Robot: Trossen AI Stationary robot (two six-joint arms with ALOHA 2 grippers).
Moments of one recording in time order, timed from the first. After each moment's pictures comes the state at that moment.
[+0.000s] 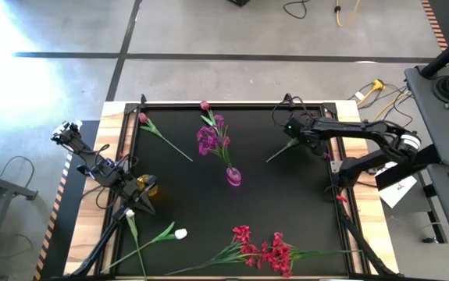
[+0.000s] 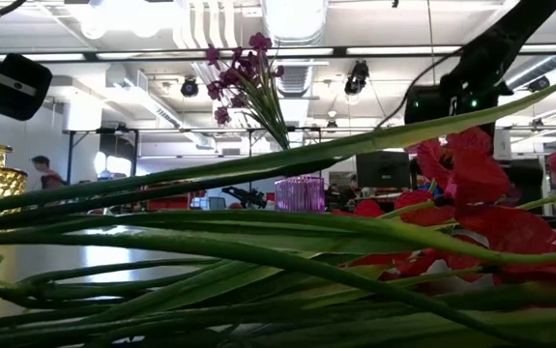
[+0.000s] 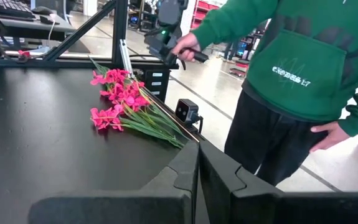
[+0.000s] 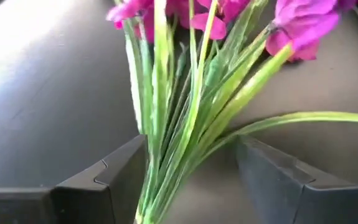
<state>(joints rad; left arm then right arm) -0.70 0.12 0.03 0.01 -0.07 -0.22 -0.65 1.38 0.63 -0.60 0.30 1.53</state>
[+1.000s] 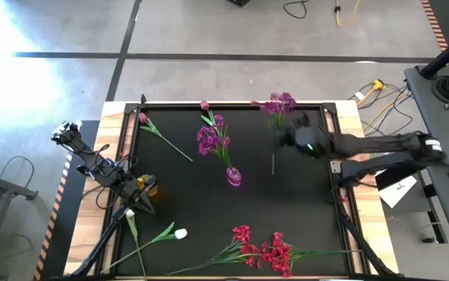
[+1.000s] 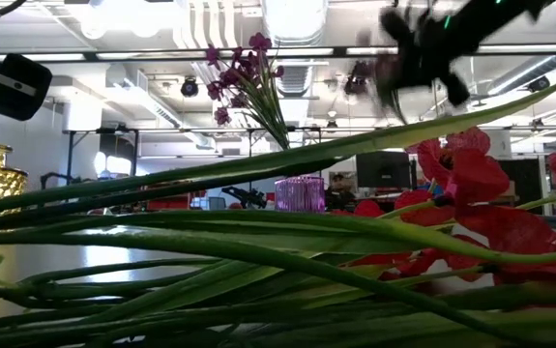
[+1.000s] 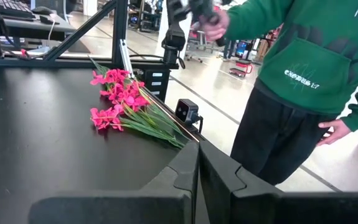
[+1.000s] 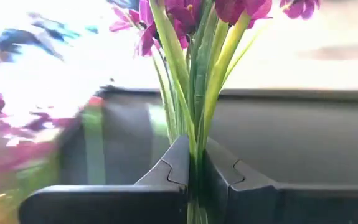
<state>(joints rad) -0.70 0.12 0.03 0.01 -0.07 -0.22 -0.07 1.01 0.70 -0.12 0.68 0.81</state>
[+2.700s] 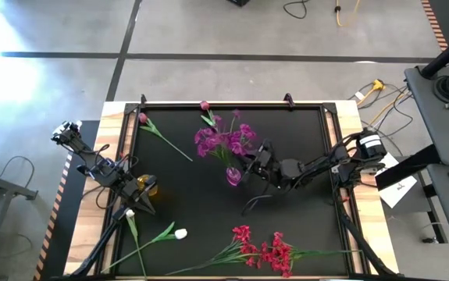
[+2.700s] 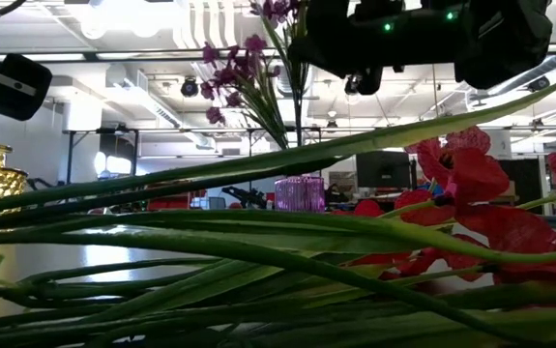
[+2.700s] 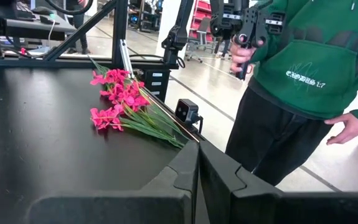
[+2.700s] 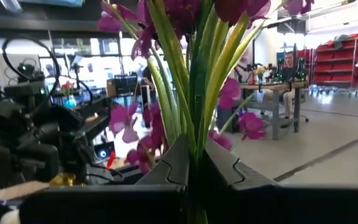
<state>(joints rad) -0.70 0.12 0.03 0.01 -0.07 -0.22 0.16 1.75 0.70 1.34 0.68 -0.12</state>
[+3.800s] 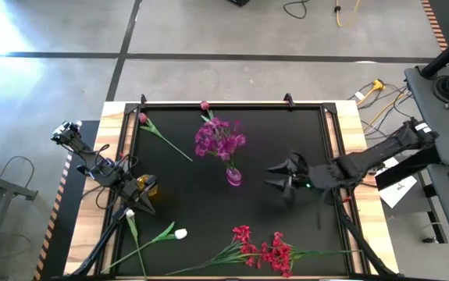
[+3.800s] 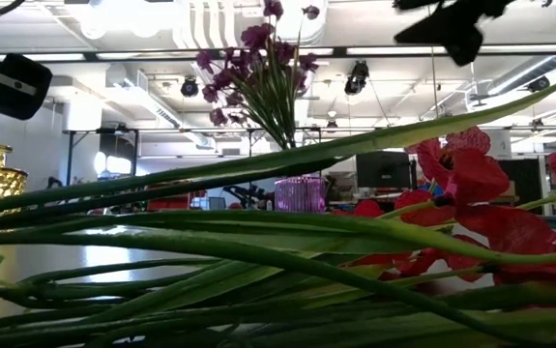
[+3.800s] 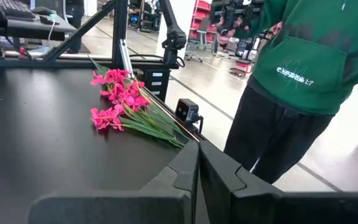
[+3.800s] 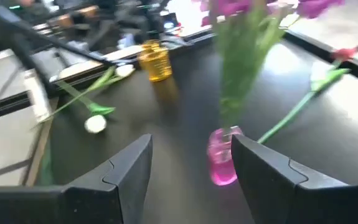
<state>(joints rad) -0.70 0.12 0.03 0.01 -0.07 -0.19 0.41 1.01 0.70 -0.10 0.52 0.47</state>
